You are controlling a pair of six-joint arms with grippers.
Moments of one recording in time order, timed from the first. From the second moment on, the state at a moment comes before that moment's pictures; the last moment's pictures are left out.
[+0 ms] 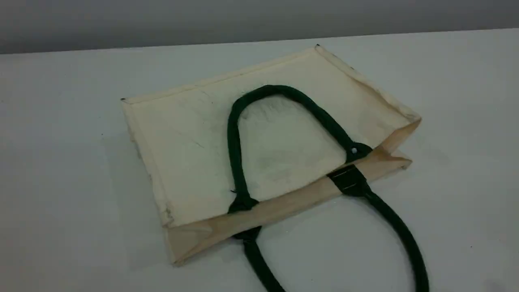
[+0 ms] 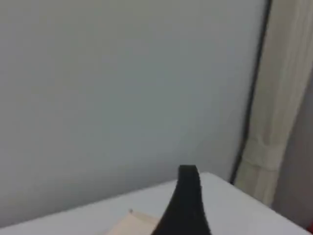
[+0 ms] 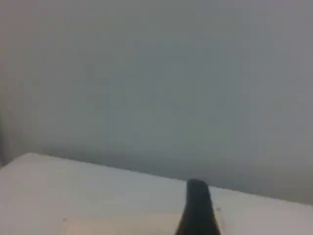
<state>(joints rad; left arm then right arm) -0.58 0.12 -0.34 -0.33 0.17 0.18 0.33 0.38 -0.38 1.02 0.25 -0.88</state>
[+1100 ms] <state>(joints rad) -0.58 0.12 0.00 -0.31 0.03 0.26 0.33 0.38 -0.09 1.60 0.26 -1.57</state>
